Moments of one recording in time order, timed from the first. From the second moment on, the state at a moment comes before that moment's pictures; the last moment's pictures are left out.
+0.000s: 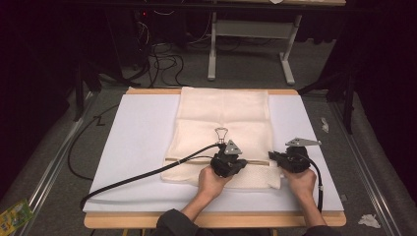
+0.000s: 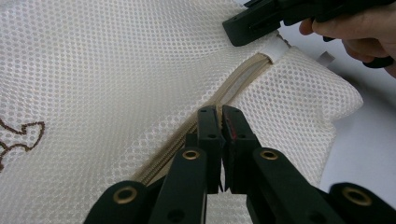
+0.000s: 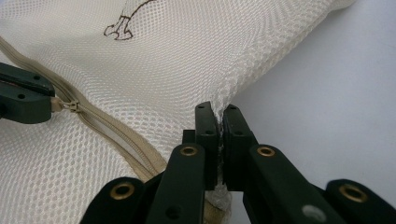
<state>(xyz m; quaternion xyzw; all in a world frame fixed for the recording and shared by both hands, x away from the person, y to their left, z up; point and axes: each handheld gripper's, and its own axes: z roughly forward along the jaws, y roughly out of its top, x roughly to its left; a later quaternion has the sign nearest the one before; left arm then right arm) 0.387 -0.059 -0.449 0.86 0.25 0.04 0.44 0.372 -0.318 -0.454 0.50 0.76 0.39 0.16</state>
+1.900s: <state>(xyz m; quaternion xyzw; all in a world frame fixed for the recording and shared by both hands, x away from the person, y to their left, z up) 0.393 -0.009 -0.444 0.84 0.29 0.05 0.46 0.376 -0.321 -0.451 0.50 0.76 0.38 0.17</state>
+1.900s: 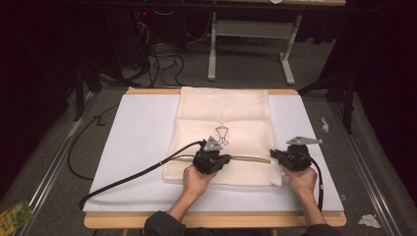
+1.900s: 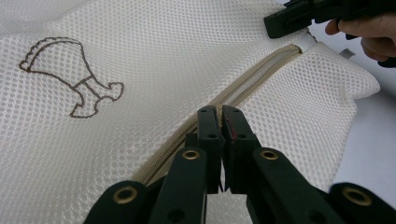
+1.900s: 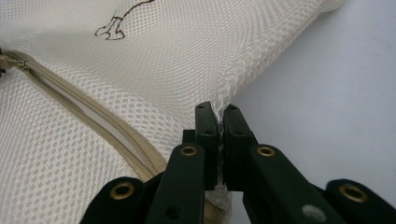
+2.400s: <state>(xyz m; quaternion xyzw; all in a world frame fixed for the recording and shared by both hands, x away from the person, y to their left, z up) 0.394 -0.001 -0.442 0.84 0.29 0.06 0.46 0.377 -0.321 -0.448 0.50 0.76 0.38 0.17</state>
